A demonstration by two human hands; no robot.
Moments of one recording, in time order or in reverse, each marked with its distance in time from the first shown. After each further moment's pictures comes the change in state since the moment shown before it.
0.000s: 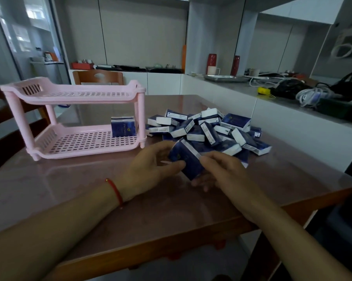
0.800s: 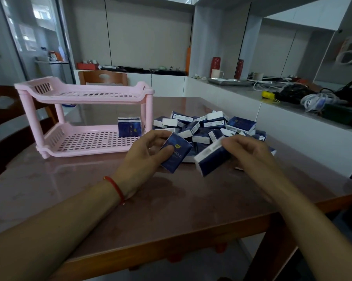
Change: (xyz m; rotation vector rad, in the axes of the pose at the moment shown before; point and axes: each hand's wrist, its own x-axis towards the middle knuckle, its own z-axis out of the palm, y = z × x) left_hand 0.000 -0.006 -0.020 -0.201 0.253 -0.041; right_hand 0.021 -0.006 -0.034 -0.031 0.134 -0.138
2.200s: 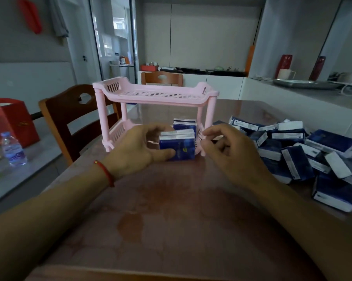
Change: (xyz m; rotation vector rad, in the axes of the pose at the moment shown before) left_hand 0.005 0.007 -0.129 0.557 0.083 0.032; right_hand 0.083 -0.001 0.143 -0.182 -0.150 -0.479
